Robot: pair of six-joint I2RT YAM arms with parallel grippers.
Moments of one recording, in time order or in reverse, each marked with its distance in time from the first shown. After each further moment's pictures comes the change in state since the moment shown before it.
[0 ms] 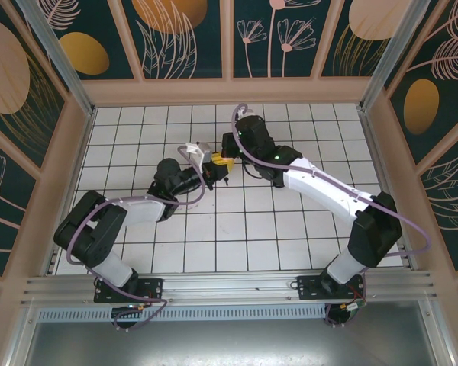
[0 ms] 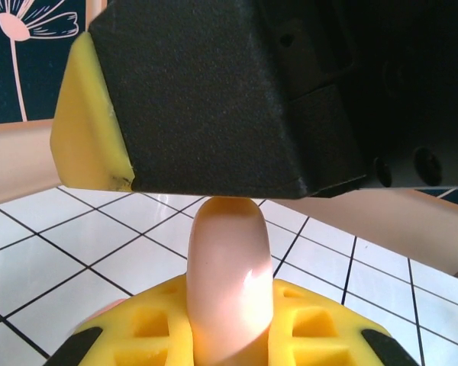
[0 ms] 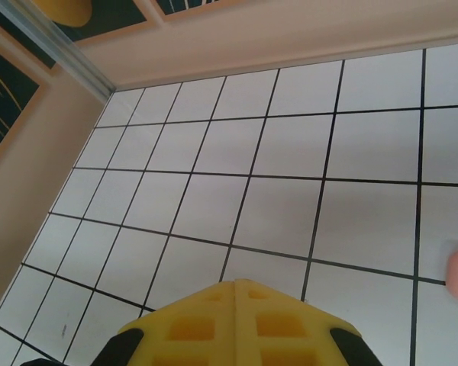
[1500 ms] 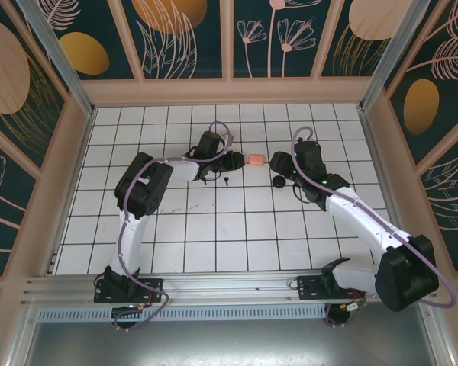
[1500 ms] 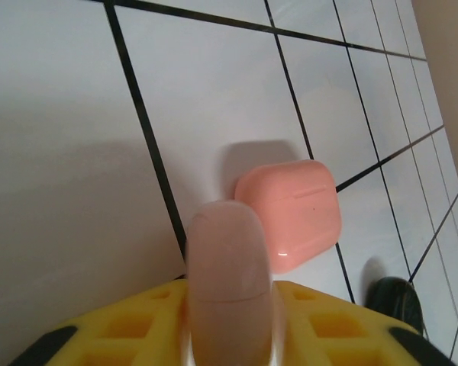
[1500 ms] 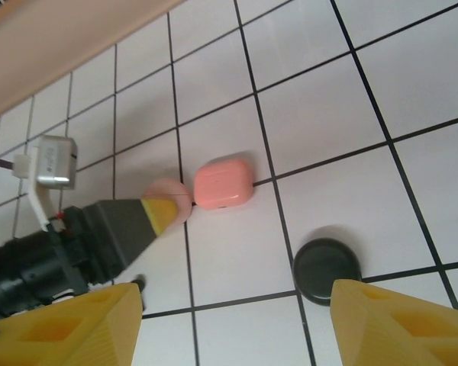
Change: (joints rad) left arm 0.039 0.615 0.711 -0.817 -0.070 -0.384; right arm -0.312 -0.356 -0.504 -0.018 -0.018 0.112
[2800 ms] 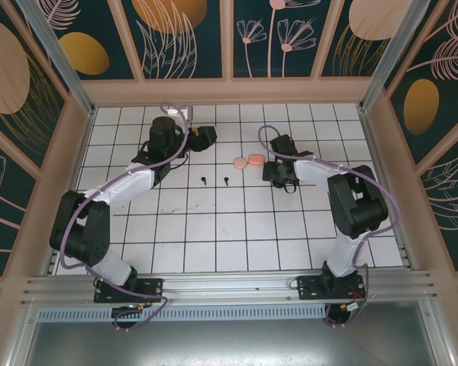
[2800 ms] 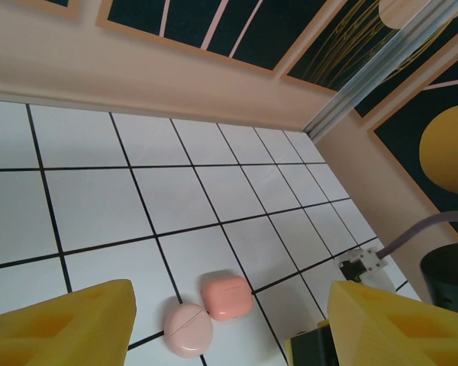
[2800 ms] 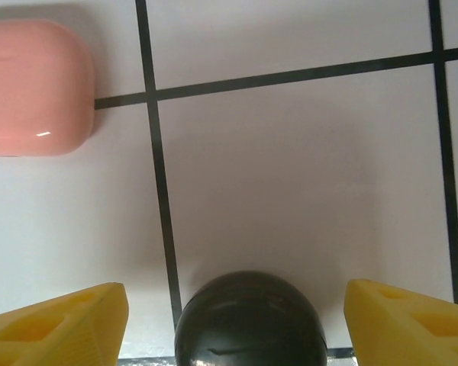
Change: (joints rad) left arm 0.125 -0.650 -0.323 0.037 -0.157 0.136; right arm -0.042 0.591 0.255 -0.140 -0.003 -0.241
